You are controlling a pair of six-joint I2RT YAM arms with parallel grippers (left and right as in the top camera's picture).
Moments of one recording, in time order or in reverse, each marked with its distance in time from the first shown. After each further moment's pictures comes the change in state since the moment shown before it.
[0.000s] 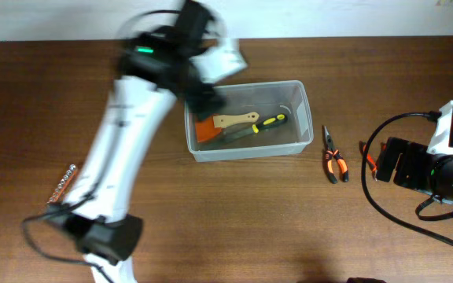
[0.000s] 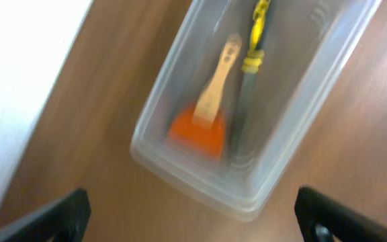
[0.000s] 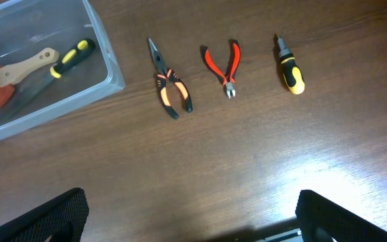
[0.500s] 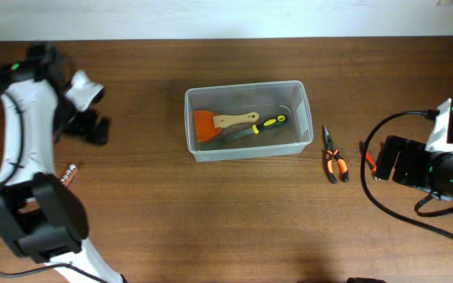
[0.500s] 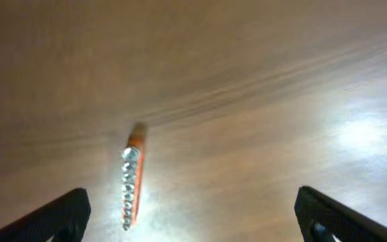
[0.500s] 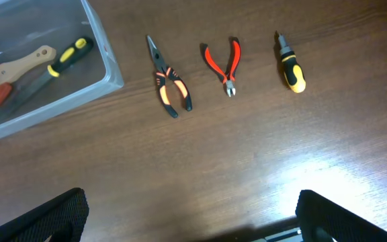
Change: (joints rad) left arm 0.649 0.004 -0.510 0.119 -0.016 -0.071; right arm 0.000 0.020 0.000 0.000 0.000 0.000
